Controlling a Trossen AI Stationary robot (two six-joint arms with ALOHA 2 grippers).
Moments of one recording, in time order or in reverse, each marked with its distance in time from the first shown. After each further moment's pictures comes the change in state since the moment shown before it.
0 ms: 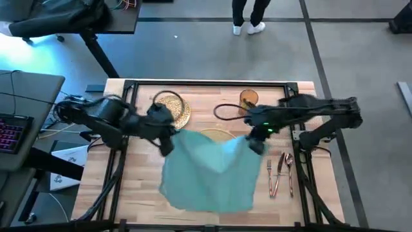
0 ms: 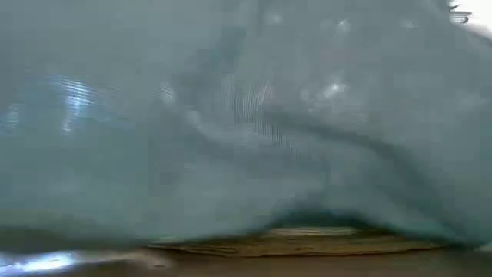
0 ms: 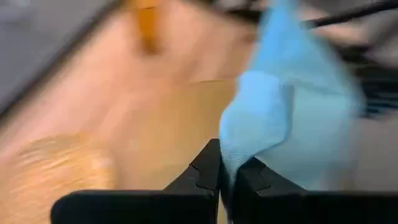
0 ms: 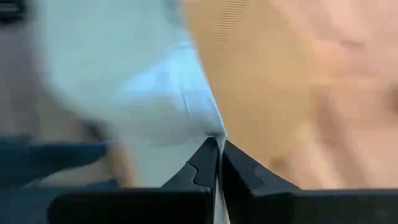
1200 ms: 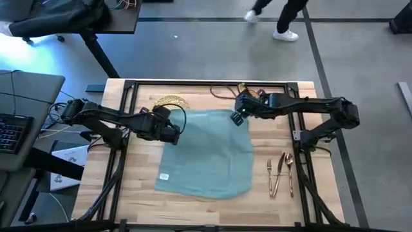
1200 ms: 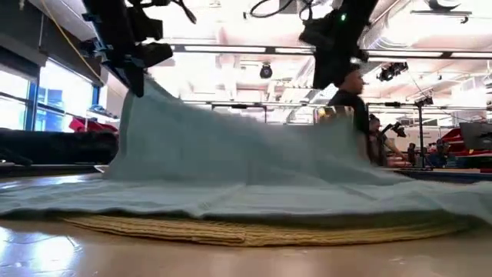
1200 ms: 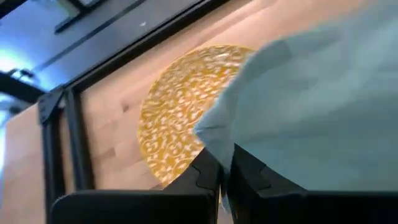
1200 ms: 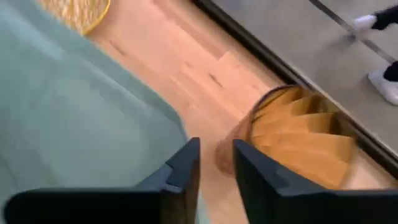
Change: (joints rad) left arm 0.192 0.000 -0.624 -0.007 -0.221 -0.507; right arm -0.238 0.007 -0.307 0.368 0.442 -0.117
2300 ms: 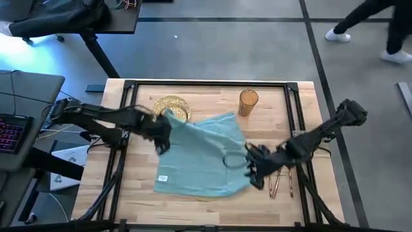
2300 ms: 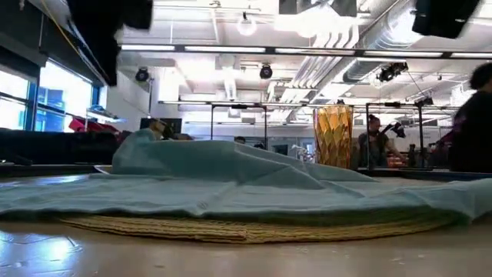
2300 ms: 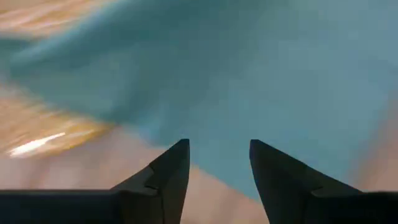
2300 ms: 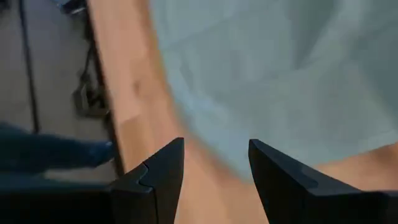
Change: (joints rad) left arm -0.170 -0.206 -0.034 0.249 0.698 0.588; right arm 0.736 -0.100 -0.289 0.305 -0.344 0.489
